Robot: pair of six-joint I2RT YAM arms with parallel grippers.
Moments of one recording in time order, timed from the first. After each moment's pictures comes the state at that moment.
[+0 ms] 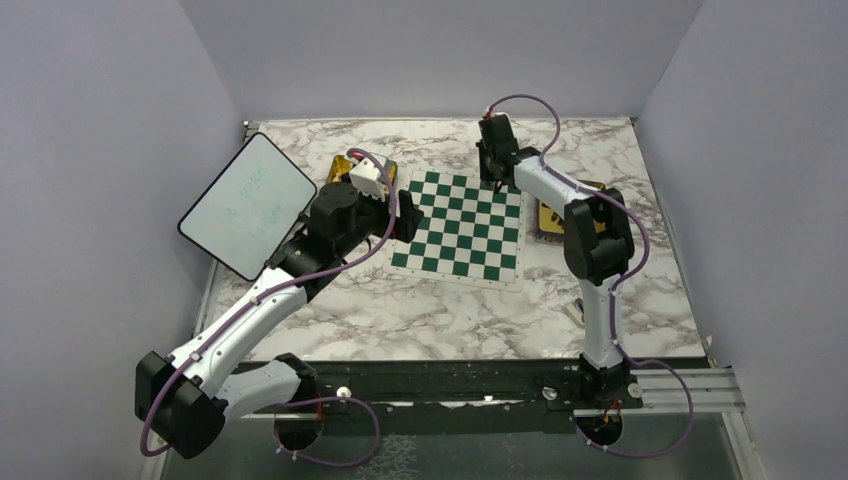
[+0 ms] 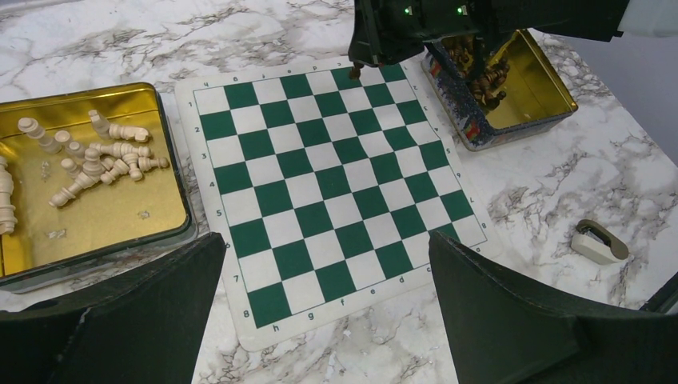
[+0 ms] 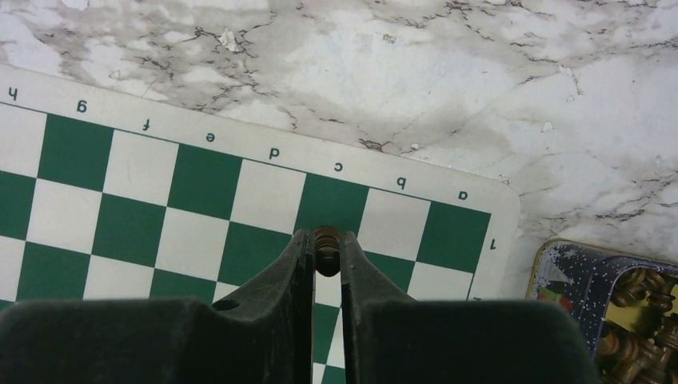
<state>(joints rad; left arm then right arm) -0.60 1.06 0.90 -0.10 0.01 -0.22 0.40 2.16 1.72 -0.33 0.27 0.18</state>
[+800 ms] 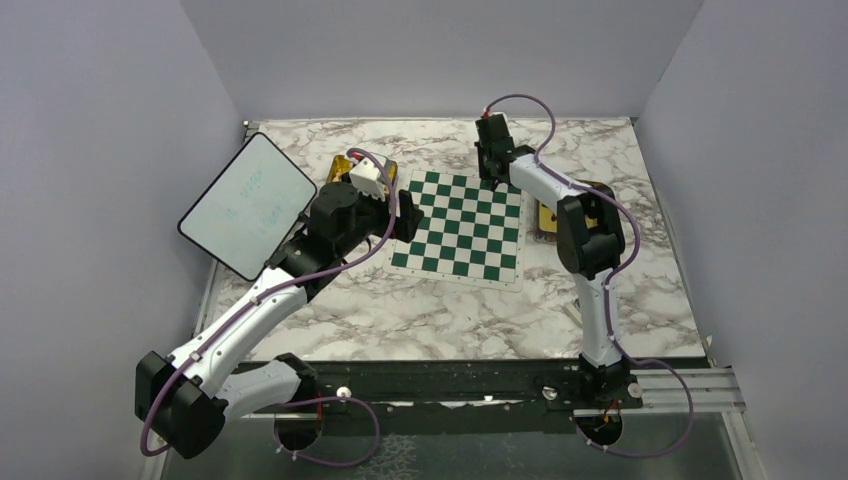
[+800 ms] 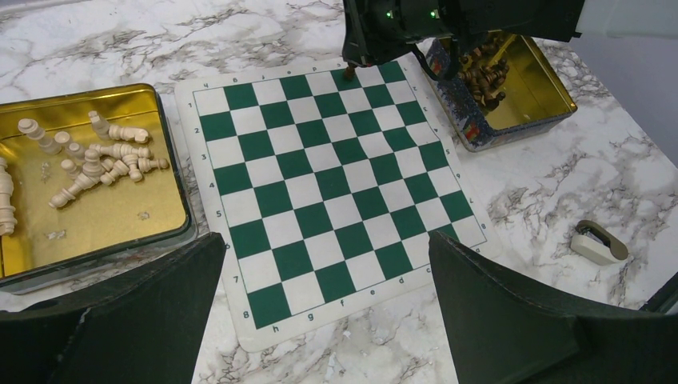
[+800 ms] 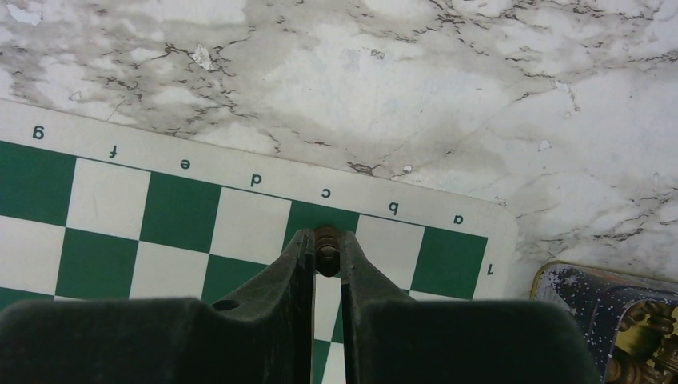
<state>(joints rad) -0.60 1.06 0.90 -0.10 0.01 -0.22 0.40 2.25 1.81 -0.35 0.31 0.17</state>
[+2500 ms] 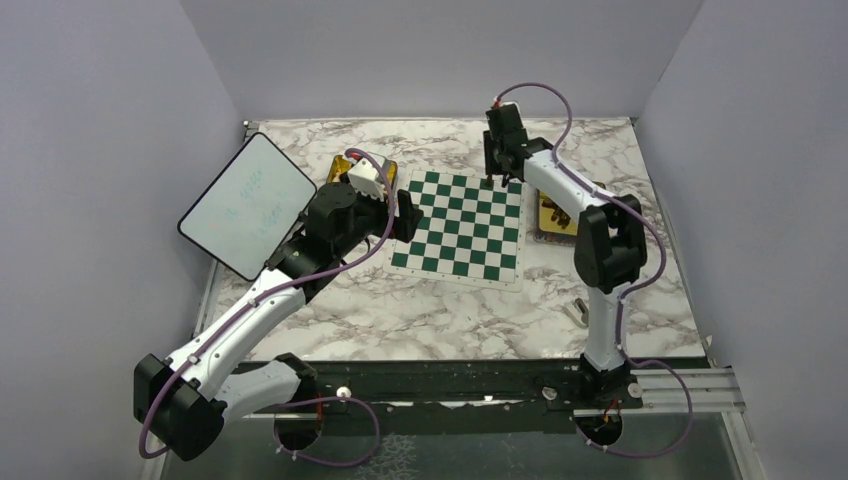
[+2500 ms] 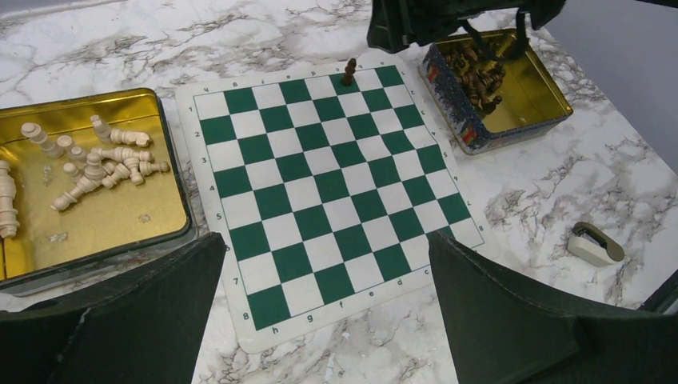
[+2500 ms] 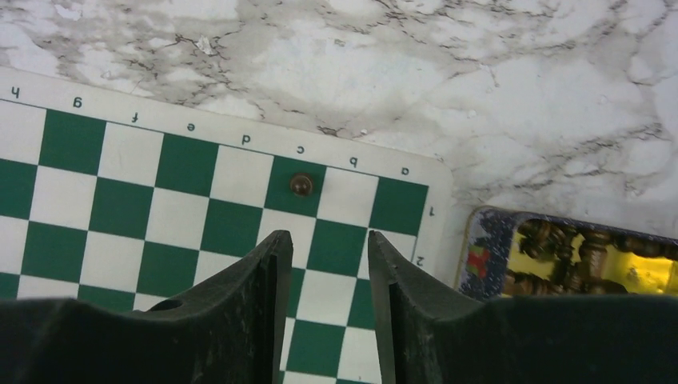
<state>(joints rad) -0.60 1.05 0.90 -0.10 0.01 -0.22 0.39 2.11 1.78 -0.45 0.32 0.16</state>
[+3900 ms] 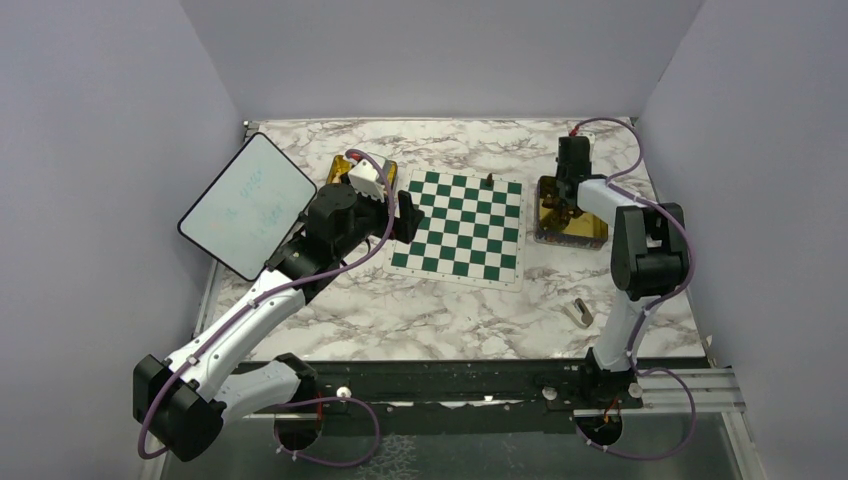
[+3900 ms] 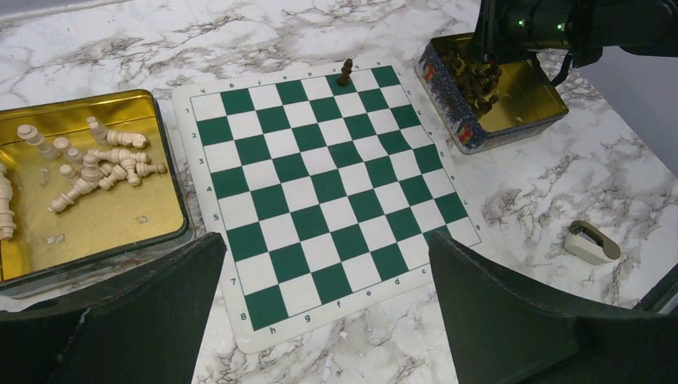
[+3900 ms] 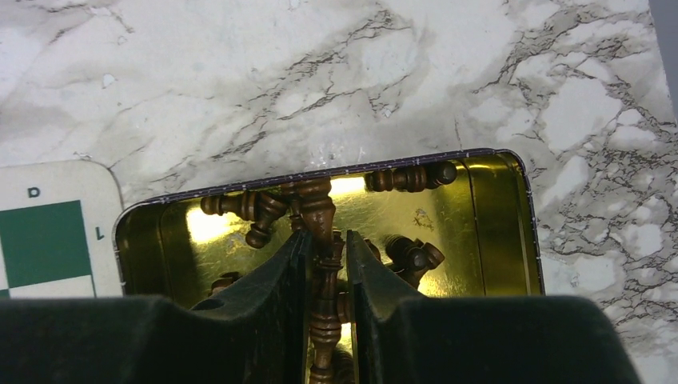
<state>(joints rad) -0.60 1.05 0.90 -0.10 0.01 -0.22 0.08 1.92 1.26 -0.08 0.40 0.12</state>
